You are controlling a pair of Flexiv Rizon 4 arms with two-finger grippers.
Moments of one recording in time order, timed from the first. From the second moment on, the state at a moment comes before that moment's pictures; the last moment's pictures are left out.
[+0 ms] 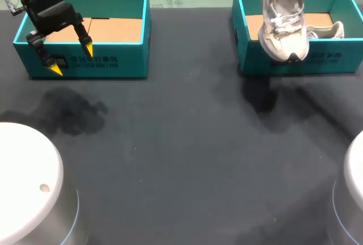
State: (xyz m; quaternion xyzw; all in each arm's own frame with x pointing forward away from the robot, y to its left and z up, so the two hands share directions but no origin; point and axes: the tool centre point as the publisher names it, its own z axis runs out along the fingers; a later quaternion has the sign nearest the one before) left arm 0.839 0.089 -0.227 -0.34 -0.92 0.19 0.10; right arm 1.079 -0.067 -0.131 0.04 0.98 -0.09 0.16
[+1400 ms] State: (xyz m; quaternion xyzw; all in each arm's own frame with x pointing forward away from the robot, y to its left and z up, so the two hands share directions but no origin) left arm 0.839 0.089 -0.227 -0.34 -0.92 0.19 0.10; right arm 1.207 -0.206 -0.138 0.16 0.97 -0.08 0.15
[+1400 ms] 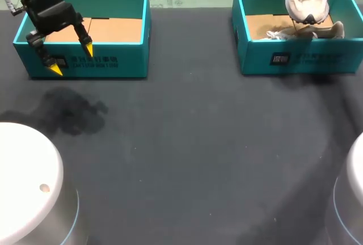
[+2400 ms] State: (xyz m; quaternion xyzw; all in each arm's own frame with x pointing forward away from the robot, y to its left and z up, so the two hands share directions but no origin) left arm 0.839 0.089 -0.227 -0.34 -0.92 0.19 0.10; right arm 1.157 -0.289 -0.143 0.60 0.78 -0.06 0.17
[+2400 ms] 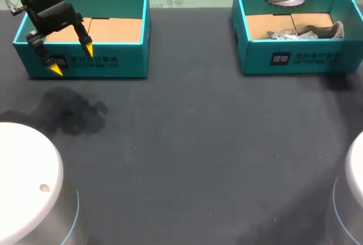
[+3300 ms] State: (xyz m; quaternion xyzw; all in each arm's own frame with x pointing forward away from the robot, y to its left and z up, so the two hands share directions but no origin) left arm 0.839 0.089 -0.227 -0.34 -0.92 0.19 0.10; right arm 1.155 -0.285 -0.192 0.70 0.69 -0.06 0.17
